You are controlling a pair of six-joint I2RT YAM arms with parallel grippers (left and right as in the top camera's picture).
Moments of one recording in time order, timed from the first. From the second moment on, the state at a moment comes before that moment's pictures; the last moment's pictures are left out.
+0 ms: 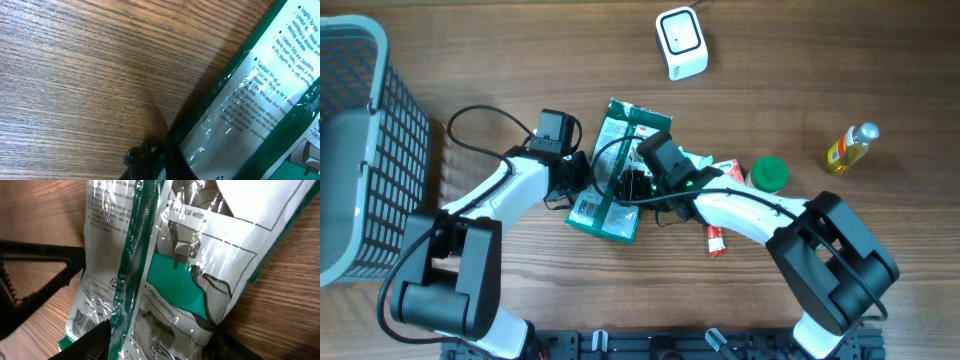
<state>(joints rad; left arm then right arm) -0.23 1.73 0.90 -0.45 0.11 -0.58 0.71 1.86 0.97 -0.11 -0.28 0.82</state>
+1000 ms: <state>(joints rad) 0.04 1.61 0.94 -0.35 0.08 -0.60 0.71 1.82 0.99 -0.12 -0.27 0.37</state>
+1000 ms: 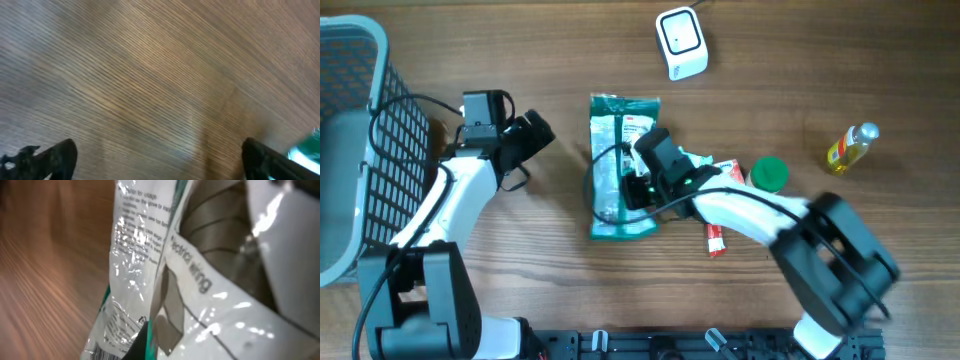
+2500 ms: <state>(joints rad) 0.05 1.61 0.94 -0.36 0.08 -0.60 0.44 2.34 1.66 0.41 0.41 -1.00</state>
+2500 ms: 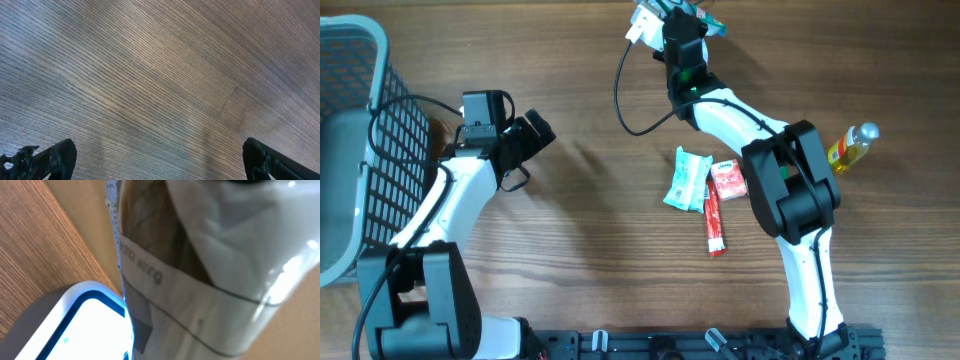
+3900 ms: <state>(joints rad) 0.05 1.61 0.95 -0.36 0.08 -0.60 0.55 1.87 1.30 -0.66 -0.41 0.50</state>
